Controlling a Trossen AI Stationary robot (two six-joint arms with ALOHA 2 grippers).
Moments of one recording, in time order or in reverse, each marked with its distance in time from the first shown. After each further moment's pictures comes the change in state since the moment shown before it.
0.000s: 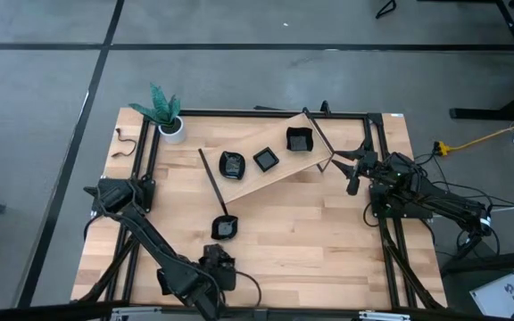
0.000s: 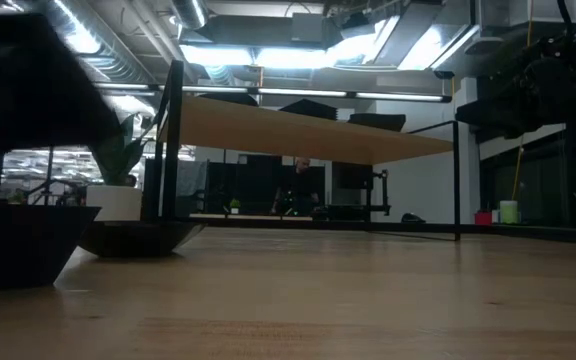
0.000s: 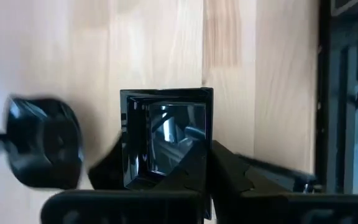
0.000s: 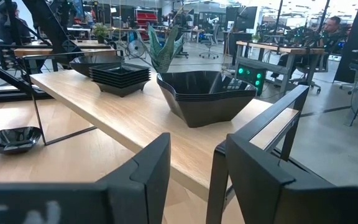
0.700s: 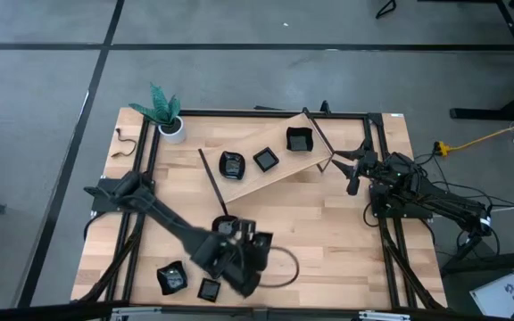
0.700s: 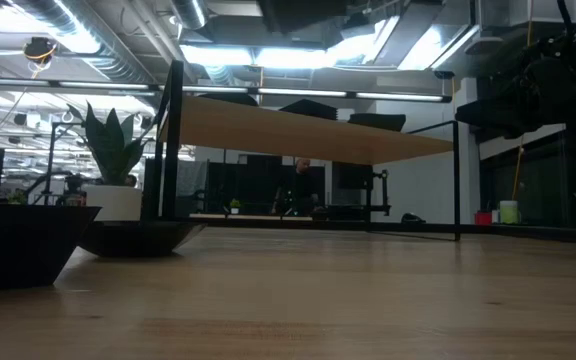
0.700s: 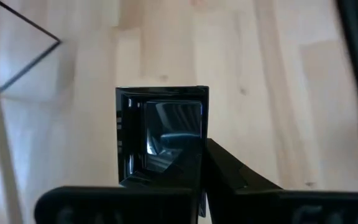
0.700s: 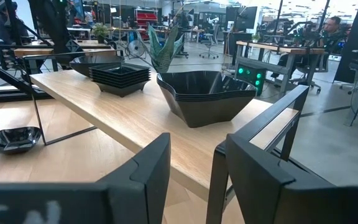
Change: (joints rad) left arm 0.196 0.000 0.251 0.000 -0.175 0.420; right arm 0.000 0.000 0.000 0.000 0.000 0.000
